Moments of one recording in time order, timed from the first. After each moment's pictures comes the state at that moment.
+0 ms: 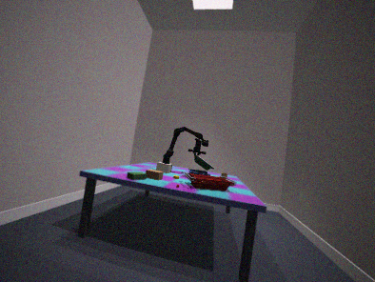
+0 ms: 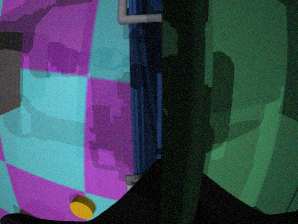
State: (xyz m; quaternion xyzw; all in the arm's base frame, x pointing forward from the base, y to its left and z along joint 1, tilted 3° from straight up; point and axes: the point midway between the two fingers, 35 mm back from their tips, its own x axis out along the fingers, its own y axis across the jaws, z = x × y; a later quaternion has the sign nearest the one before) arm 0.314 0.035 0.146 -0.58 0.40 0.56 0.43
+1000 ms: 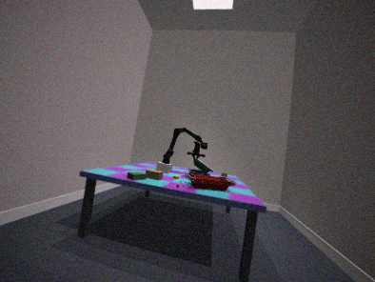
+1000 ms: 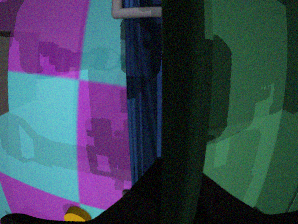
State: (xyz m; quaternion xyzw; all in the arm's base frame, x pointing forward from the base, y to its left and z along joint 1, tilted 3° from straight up) arm 0.312 0.035 0.114 -0.58 0.40 0.56 0.43
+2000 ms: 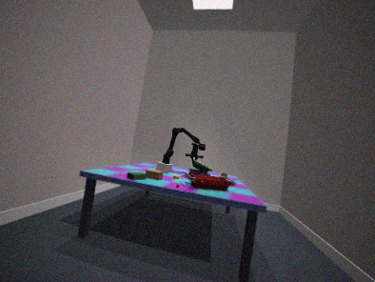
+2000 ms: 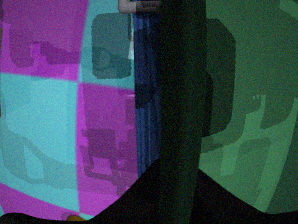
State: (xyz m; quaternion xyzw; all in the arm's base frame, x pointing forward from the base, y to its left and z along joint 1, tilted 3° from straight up) arm 0.300 0.031 0.092 -0.59 0.39 0.55 0.44
